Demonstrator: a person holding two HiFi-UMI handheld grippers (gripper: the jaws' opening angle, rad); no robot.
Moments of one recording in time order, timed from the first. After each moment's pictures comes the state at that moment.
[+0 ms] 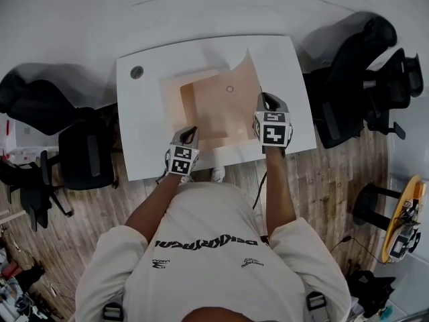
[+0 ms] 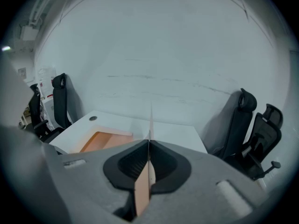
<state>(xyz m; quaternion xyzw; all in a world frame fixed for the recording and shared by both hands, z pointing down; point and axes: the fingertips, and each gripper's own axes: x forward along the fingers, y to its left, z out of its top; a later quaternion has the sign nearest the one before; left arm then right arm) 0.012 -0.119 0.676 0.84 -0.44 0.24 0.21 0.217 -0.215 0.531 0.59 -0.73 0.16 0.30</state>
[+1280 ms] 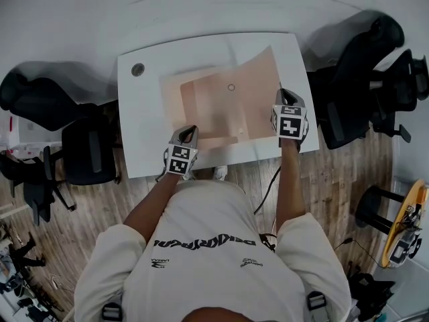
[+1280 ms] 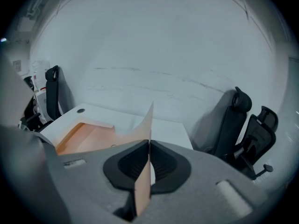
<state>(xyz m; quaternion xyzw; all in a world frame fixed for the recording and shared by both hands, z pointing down) 0.015 -0.121 0.679 0.84 -0.44 0.25 0.20 0.292 -0.238 0.553 0.61 -0.71 0.15 0.33</state>
